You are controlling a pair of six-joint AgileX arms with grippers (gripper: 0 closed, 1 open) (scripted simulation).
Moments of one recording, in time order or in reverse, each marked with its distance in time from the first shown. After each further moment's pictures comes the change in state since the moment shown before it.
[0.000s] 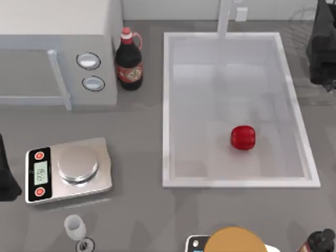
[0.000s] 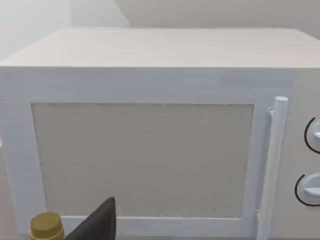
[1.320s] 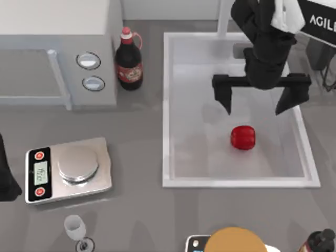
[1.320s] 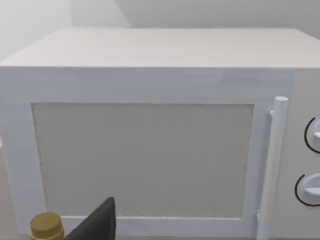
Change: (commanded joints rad) left arm 0.000 0.000 0.000 0.000 0.000 0.000; right arm 0.153 0.988 0.805 -0.489 -0.001 0.172
